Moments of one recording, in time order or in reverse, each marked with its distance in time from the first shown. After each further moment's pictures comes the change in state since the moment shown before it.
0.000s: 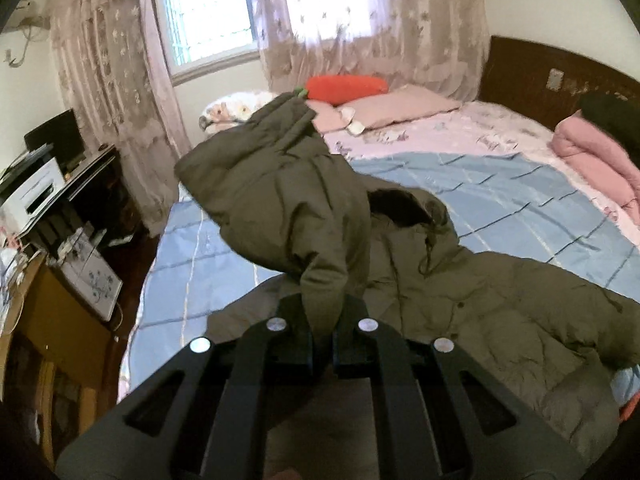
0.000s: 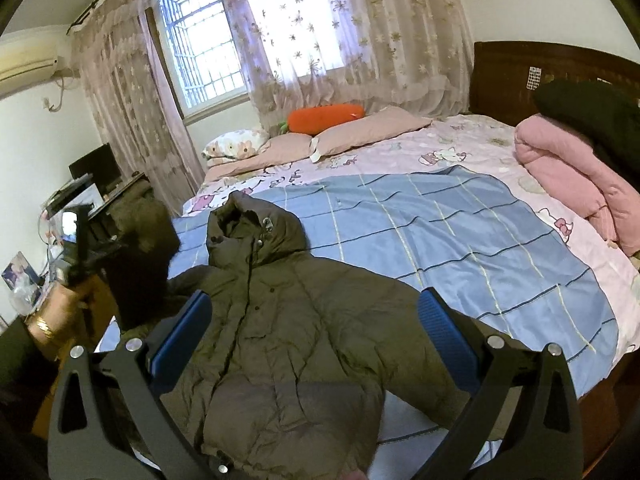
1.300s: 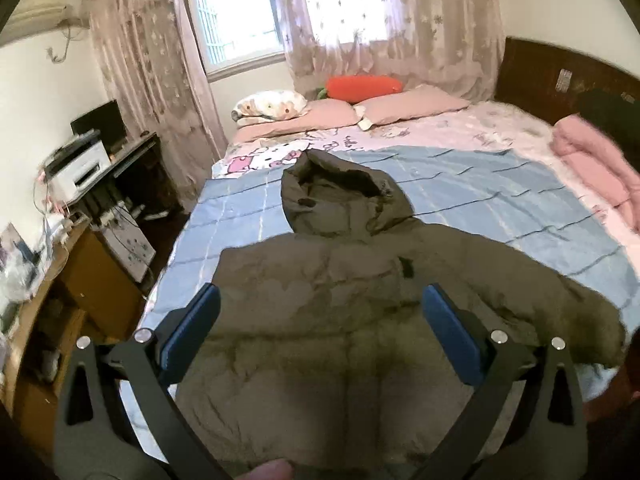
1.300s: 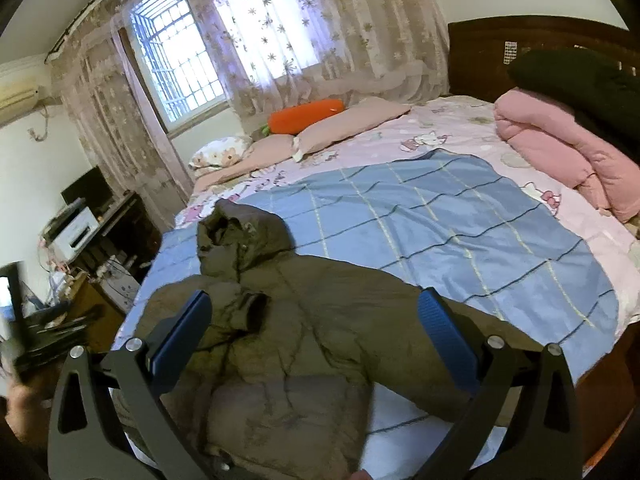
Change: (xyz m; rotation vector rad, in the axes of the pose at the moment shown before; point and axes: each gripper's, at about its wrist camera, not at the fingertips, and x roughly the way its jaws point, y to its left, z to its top) left arm -0.184 -0.106 -0.056 -0.070 0.010 0.091; right arm -0.013 -0.042 -0.006 0.089 0.029 -0.040
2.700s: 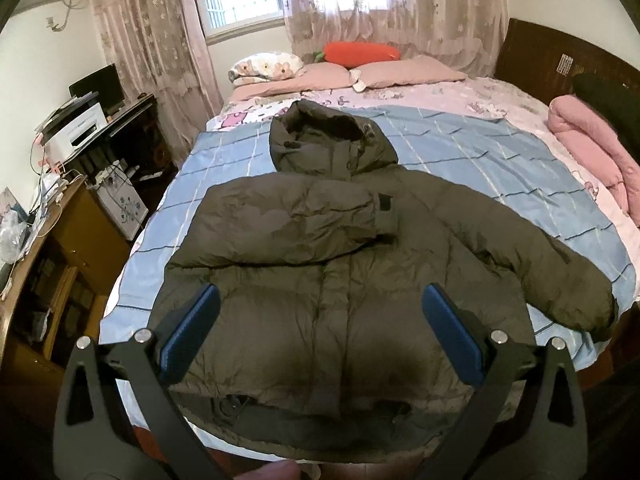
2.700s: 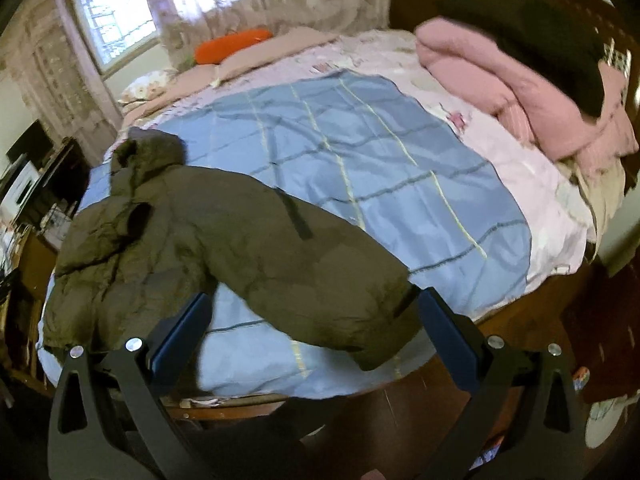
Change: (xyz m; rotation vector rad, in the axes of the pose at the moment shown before) left arm 0.003 -0.033 -0.058 -0.014 0.125 0.010; right arm -0.019 -0.184 -0.069 0.035 0.263 -0.190
